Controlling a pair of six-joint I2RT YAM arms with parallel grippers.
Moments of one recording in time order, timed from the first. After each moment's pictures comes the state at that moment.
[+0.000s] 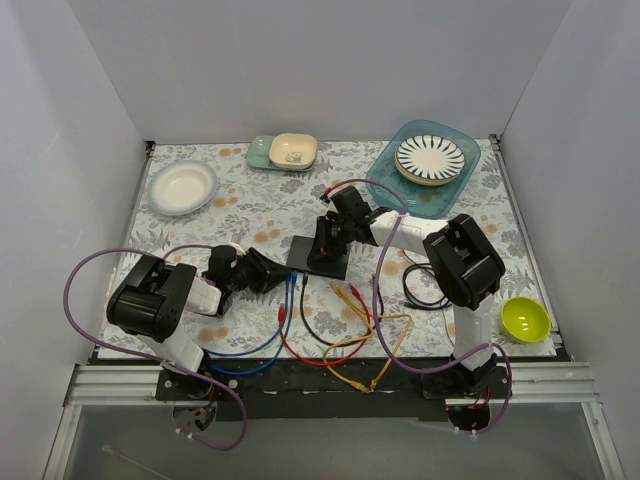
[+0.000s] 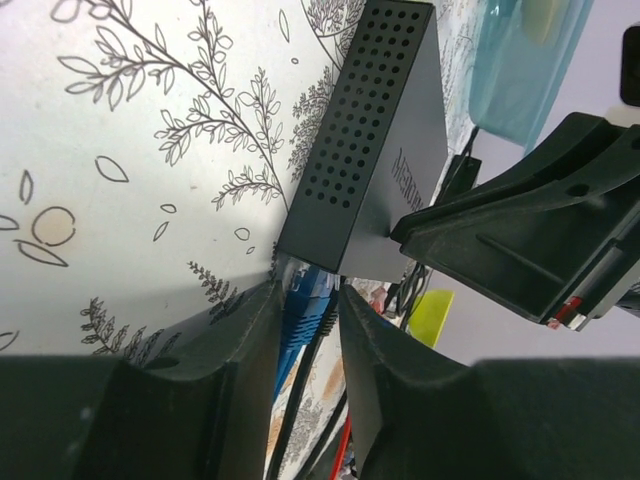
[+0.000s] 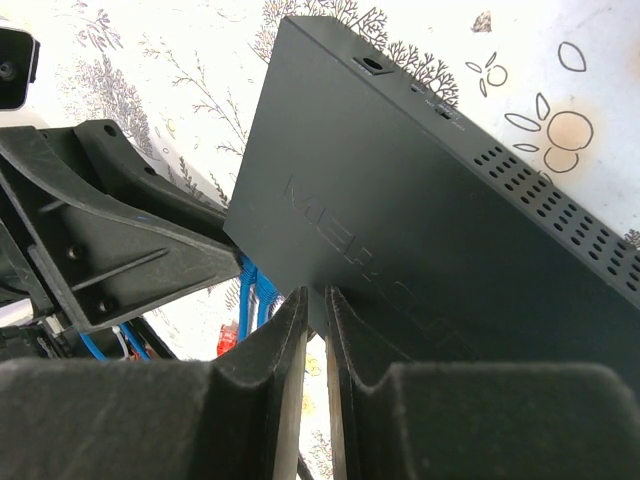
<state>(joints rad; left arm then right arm) -0.28 1.63 0.29 0.79 0.46 -1.20 0.68 1.97 1.27 -0.20 -0.46 0.65</state>
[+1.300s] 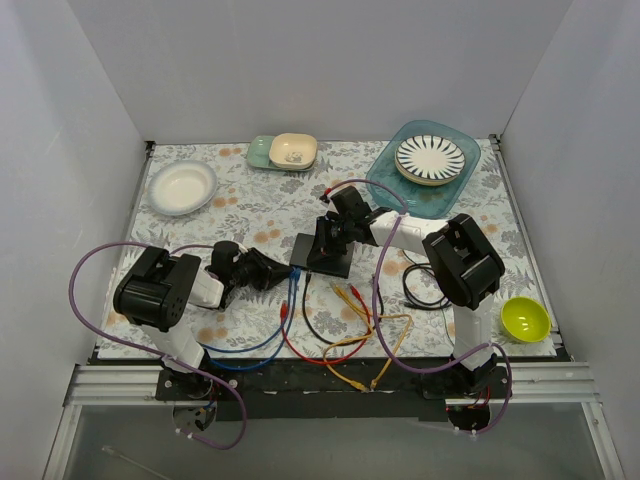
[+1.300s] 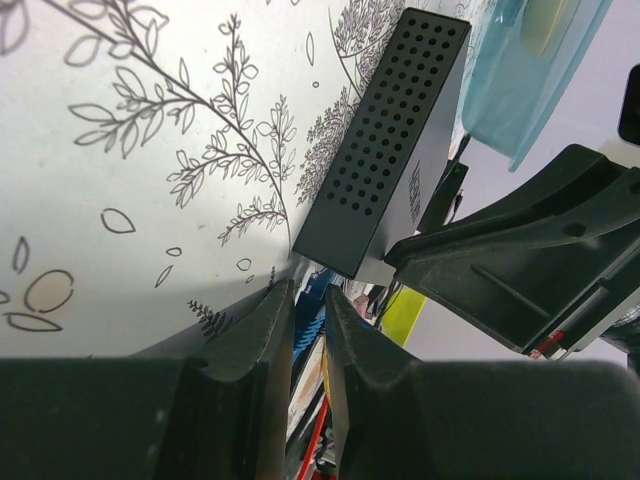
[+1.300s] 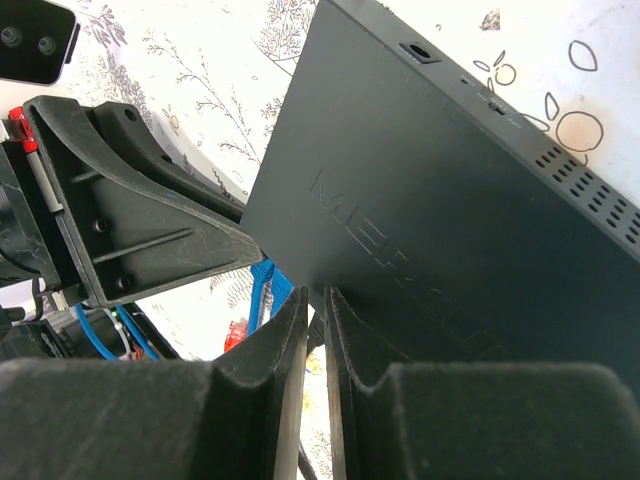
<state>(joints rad) -0.27 1.71 0.35 0.78 0.51 -1.28 0.68 1.98 1.26 -0.19 -0.47 0.65</state>
